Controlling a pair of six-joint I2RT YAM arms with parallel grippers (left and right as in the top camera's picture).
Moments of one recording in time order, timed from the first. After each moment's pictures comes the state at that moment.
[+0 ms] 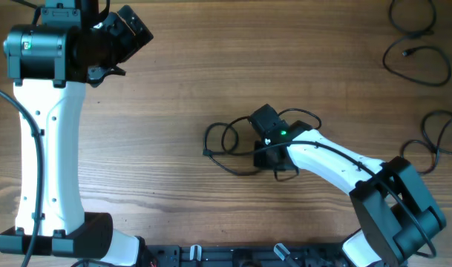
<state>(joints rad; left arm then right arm) -0.08 1.67 2.10 -1.38 0.00 -0.72 0.61 1.71 0.90 -0.62 -0.02 0.67</state>
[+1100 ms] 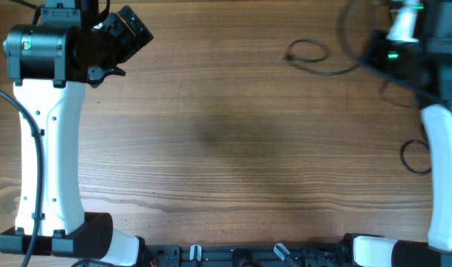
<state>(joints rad) -0.08 1.67 2.10 -1.39 0.00 -0.72 -0.10 1.48 1.66 -1.00 -0.11 0.31</state>
